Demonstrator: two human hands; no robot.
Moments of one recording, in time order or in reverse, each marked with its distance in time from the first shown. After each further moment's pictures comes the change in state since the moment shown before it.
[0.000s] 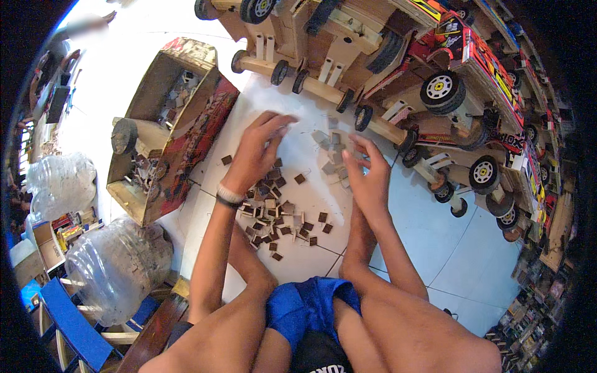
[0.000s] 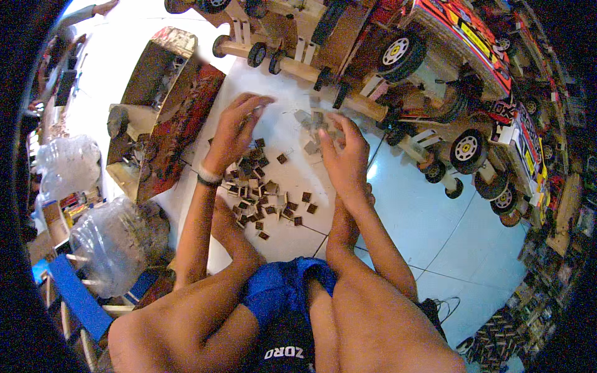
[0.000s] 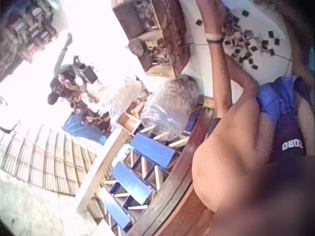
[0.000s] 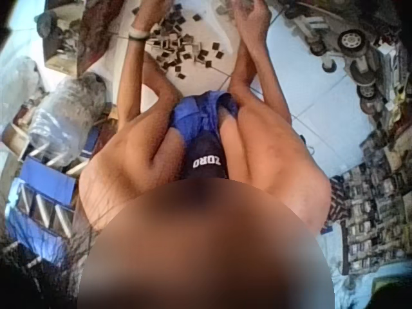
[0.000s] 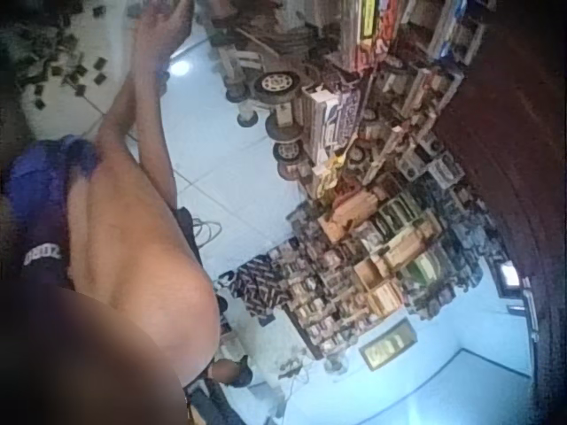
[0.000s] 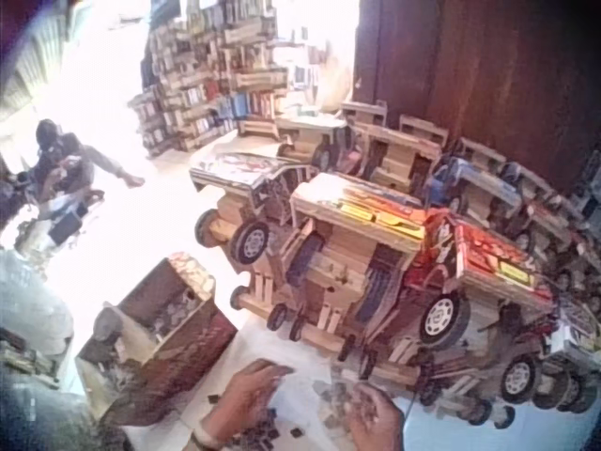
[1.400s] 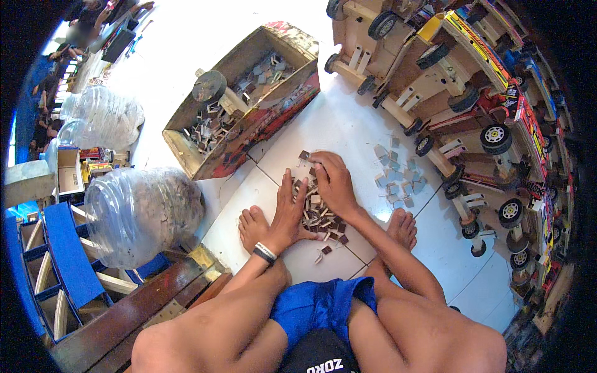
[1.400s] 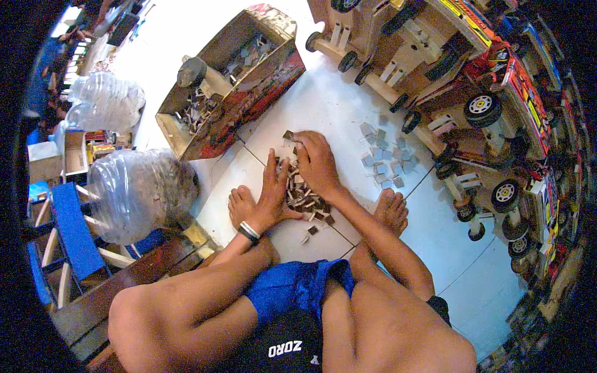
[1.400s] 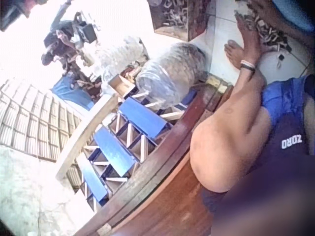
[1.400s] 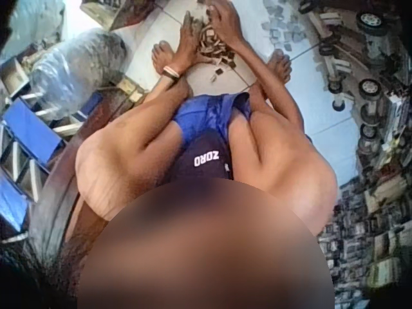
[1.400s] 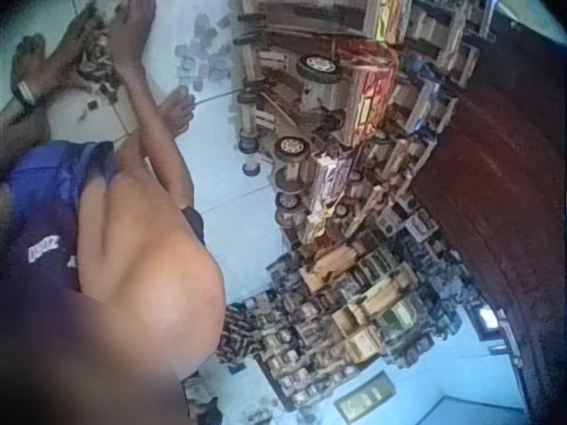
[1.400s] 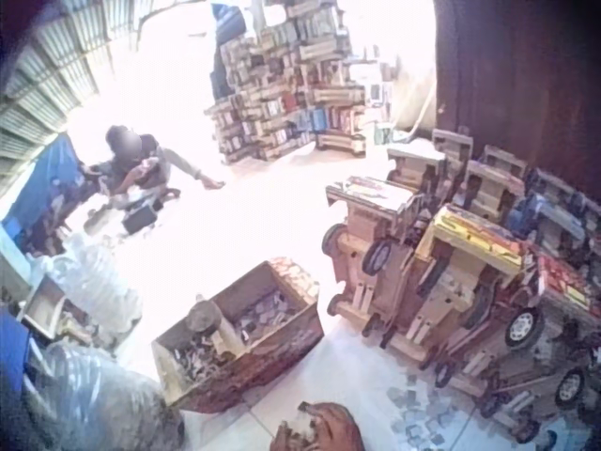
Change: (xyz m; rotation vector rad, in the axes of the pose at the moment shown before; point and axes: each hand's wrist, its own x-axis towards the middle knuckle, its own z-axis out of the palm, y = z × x) left_hand -0.203 0.002 0.041 0.362 0.076 -0.294; right_hand -0.029 -0.020 0.144 0.133 -0.436 -0.441
